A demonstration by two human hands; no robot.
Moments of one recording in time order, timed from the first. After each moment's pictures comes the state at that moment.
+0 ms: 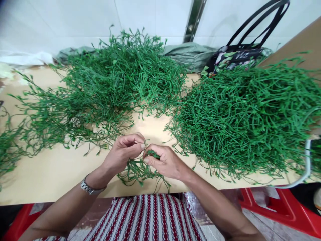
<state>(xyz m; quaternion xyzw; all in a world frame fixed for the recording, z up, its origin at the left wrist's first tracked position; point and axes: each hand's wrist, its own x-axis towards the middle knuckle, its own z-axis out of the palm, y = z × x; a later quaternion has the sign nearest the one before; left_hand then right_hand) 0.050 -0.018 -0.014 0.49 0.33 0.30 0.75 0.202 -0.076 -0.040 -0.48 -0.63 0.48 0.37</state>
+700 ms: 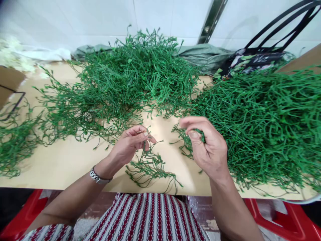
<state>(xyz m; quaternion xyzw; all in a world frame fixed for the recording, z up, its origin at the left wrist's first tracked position) 0.044 -0.004 -0.019 0.40 0.37 0.32 0.78 0.240 -0.070 0.002 -0.55 -0.65 0.14 0.51</state>
